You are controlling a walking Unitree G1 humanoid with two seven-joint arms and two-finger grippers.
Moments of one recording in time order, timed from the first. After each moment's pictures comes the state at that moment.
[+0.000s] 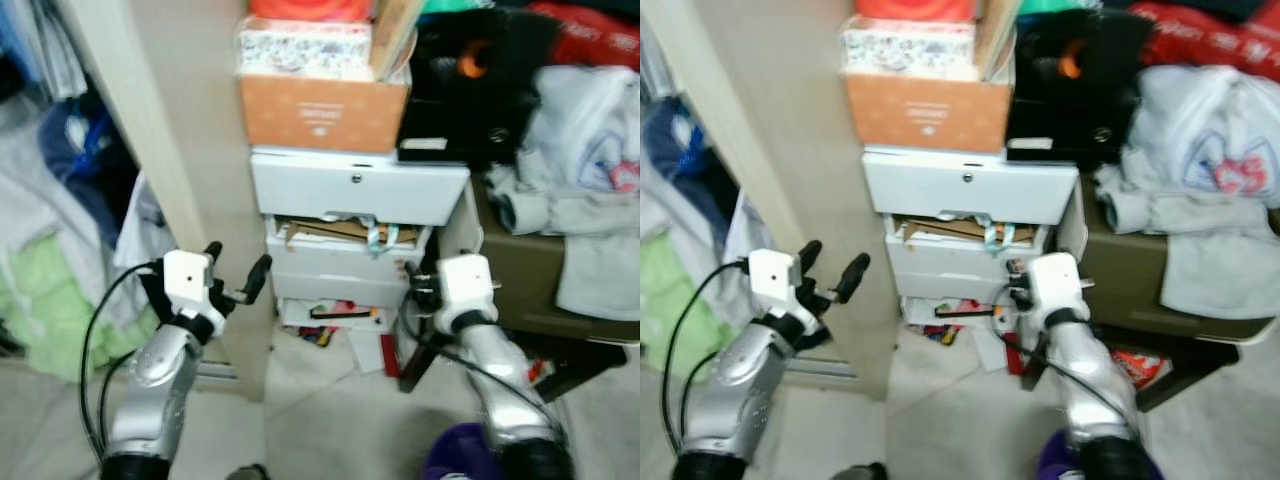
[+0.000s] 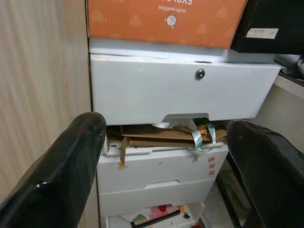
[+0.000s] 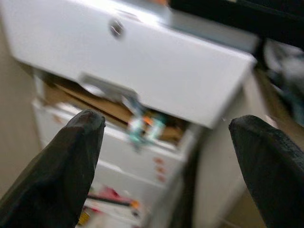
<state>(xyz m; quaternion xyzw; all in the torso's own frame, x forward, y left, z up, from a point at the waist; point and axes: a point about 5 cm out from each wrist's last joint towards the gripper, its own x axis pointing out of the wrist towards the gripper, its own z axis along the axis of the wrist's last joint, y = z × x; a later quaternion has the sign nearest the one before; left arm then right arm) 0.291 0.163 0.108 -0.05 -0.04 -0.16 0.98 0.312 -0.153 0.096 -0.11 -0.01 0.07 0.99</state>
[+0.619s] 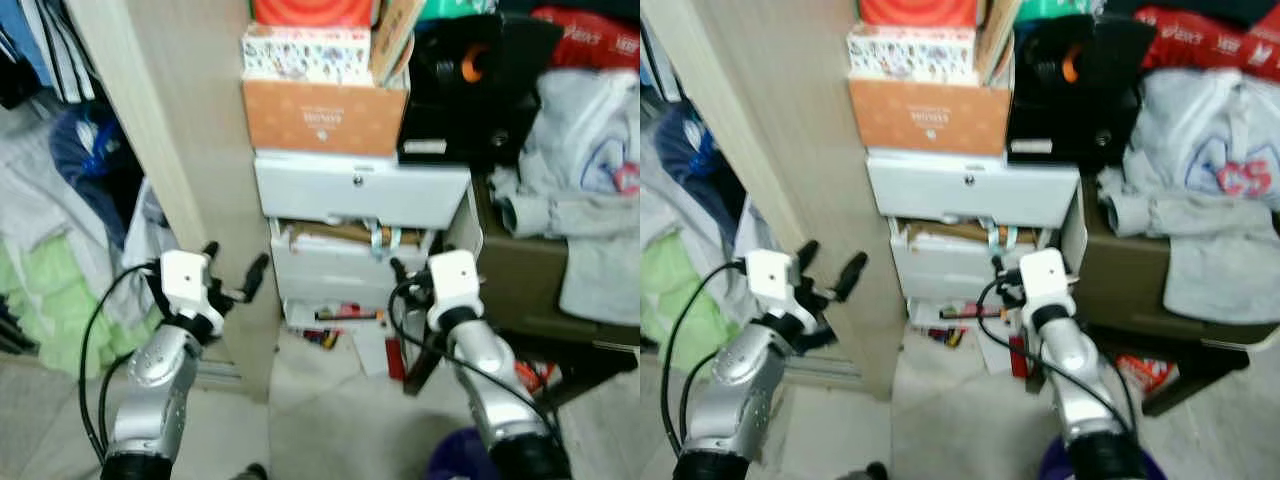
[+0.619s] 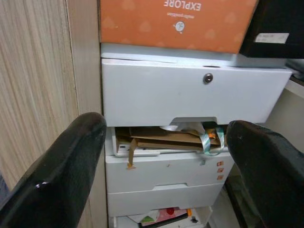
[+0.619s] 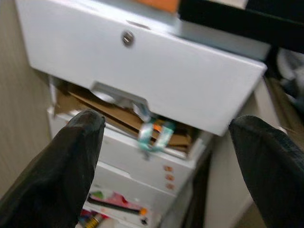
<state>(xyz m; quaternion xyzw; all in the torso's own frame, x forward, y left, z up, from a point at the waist) 0.293 0.163 0.110 -0.05 -0.04 -0.16 0.98 0.311 -0.164 0.095 -0.12 0.00 0.06 0.99</state>
